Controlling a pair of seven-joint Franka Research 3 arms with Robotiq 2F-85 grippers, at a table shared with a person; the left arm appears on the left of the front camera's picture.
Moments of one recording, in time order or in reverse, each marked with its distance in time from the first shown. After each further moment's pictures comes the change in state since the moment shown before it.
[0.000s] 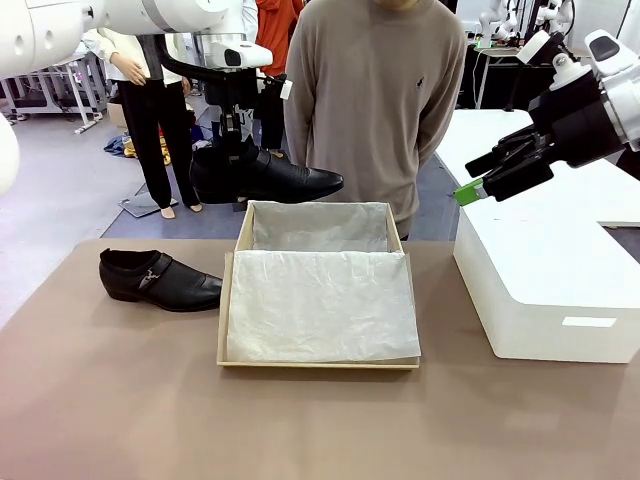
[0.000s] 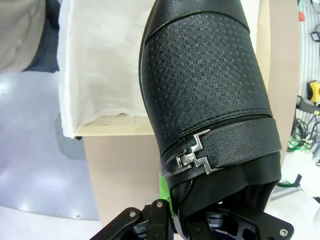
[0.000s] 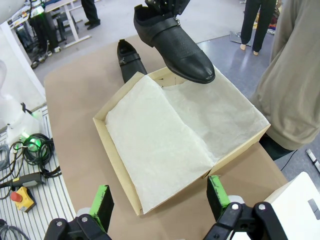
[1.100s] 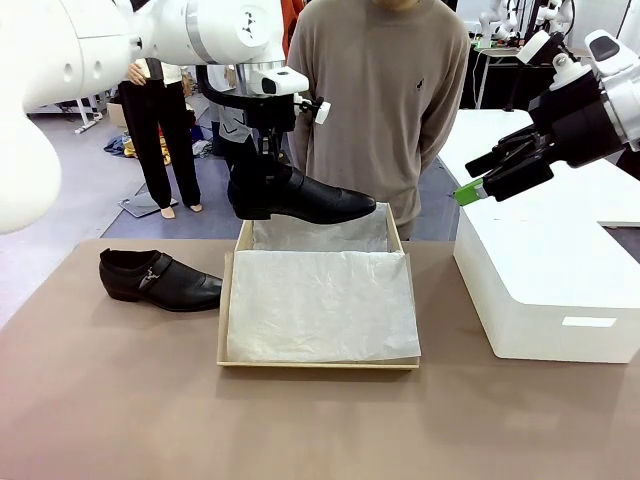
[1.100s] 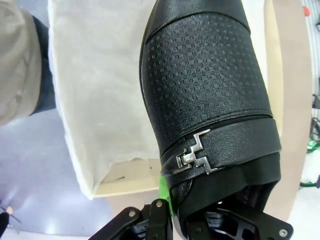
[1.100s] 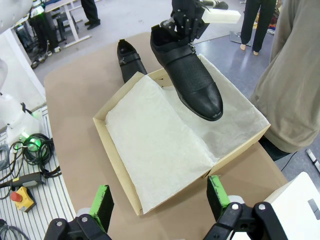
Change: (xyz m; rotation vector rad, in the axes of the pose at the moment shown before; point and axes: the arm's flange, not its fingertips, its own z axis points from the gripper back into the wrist) left arm 0.066 -0.001 -0.044 0.027 -0.016 -0.172; right arm 0.000 0.000 0.000 0.000 0.000 0.000
